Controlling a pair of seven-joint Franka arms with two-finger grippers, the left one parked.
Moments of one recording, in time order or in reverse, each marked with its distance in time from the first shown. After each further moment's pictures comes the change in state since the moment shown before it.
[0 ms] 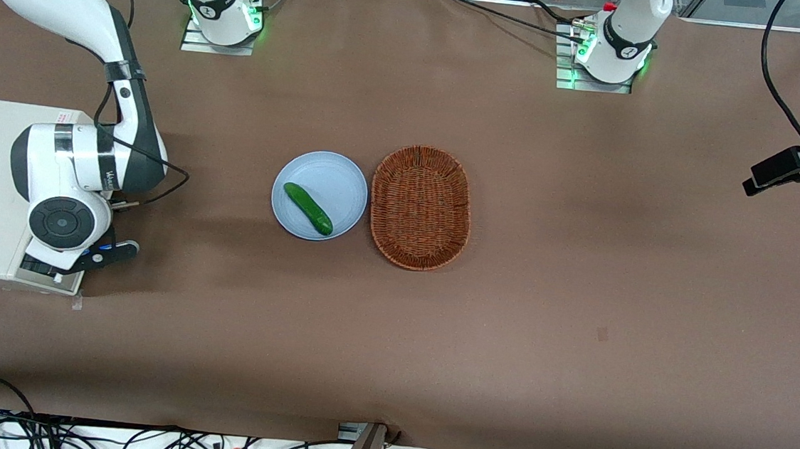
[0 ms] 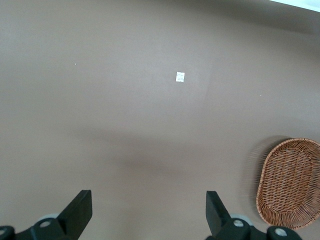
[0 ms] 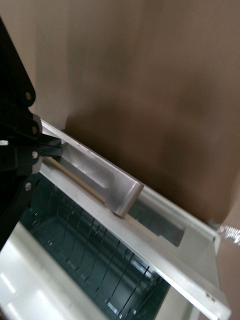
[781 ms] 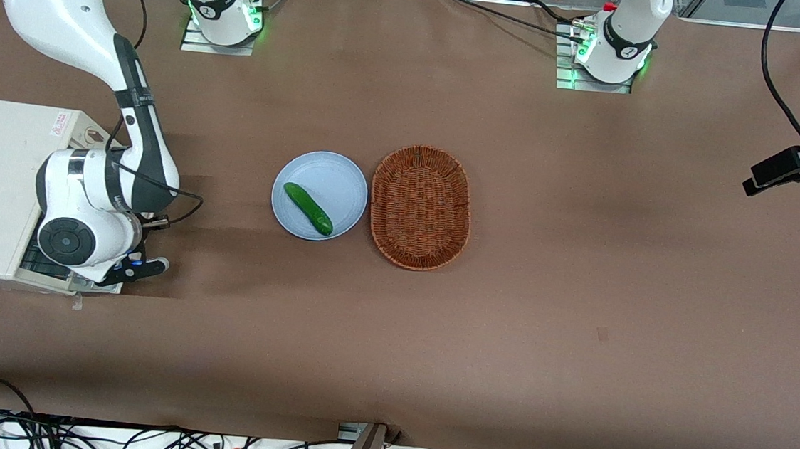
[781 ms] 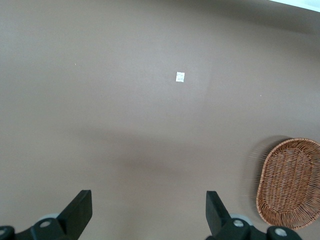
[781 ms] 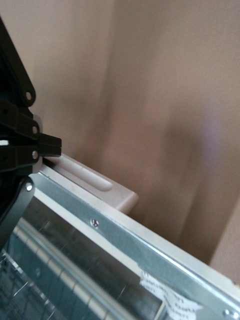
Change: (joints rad) arm -0.033 0.110 0.026 0.022 0.237 0.106 0.017
